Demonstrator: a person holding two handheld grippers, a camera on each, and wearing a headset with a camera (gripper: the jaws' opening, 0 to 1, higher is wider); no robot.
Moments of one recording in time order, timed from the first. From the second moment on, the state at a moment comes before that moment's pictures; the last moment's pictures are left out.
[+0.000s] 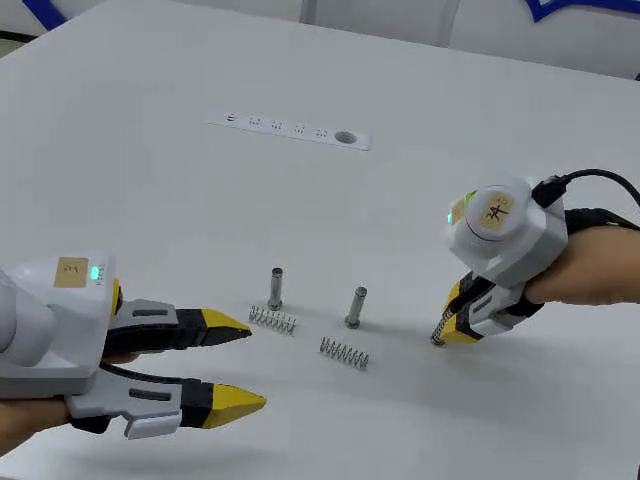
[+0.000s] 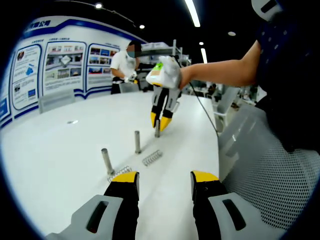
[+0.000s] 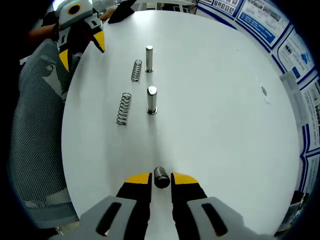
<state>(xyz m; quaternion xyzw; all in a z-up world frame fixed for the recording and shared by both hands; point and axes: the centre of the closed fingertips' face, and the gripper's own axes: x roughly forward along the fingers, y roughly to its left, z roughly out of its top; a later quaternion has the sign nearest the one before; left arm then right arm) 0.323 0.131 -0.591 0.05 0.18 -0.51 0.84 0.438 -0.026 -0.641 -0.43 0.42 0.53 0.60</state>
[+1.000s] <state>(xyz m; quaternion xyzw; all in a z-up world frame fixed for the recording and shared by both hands) 0.322 0.129 -0.589 0.05 0.18 -0.51 0.84 0.403 0.027 -0.620 -0.39 0.37 0.57 0.62</state>
